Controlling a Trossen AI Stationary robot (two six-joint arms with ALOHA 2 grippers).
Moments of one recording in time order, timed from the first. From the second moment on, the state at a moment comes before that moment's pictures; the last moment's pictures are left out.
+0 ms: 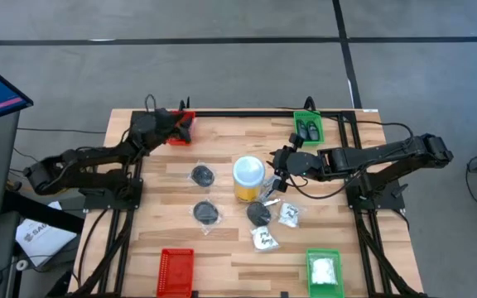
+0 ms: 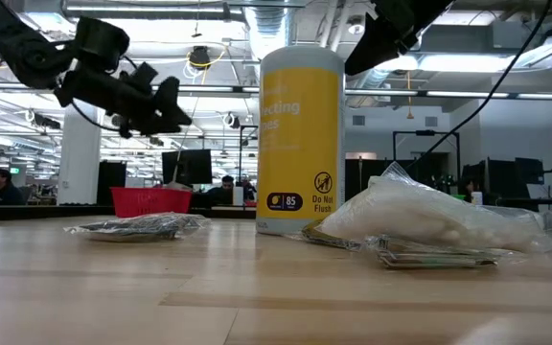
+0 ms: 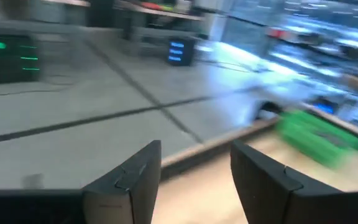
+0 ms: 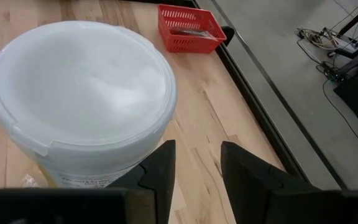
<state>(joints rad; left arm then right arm) 0.71 1.09 0.31 0.65 -0.14 -0.22 0.12 1.30 1.02 -0.41 0.58 0.05</state>
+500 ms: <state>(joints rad) 0.44 1.09 0.31 0.41 0.20 -0.18 0.12 1.30 1.02 -0.41 0.58 0.05</state>
